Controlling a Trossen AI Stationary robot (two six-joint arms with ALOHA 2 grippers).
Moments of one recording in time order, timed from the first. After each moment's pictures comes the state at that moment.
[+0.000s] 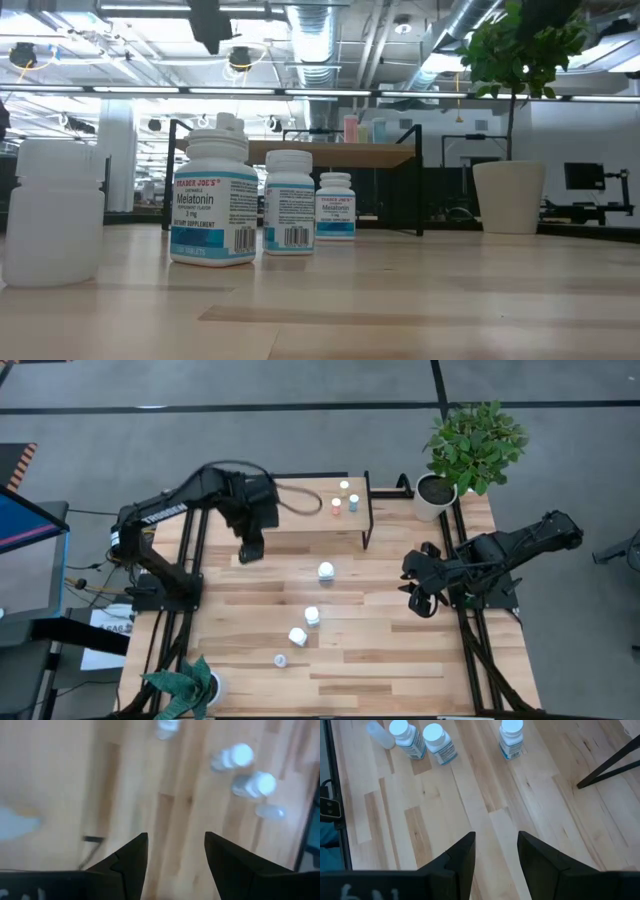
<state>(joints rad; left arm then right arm) 0.29 1.55 1.79 -1.57 0.18 0.07 0.37 1.10 1.19 -1.09 0.29 0.67</state>
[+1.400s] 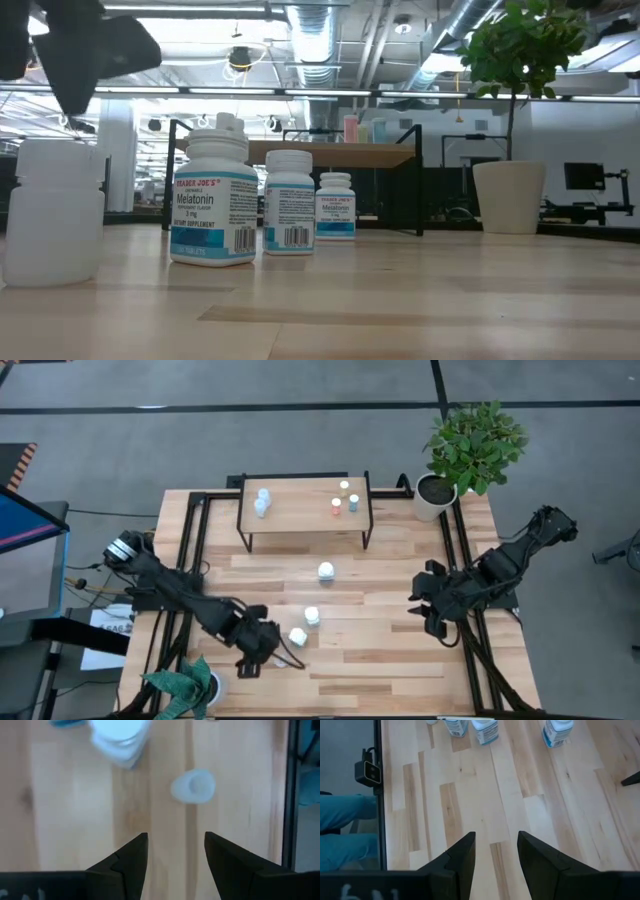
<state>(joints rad) -0.58 1.58 1.15 -0.80 -0.03 -0.57 0.60 1.10 1.19 -1.09 0.29 0.75</state>
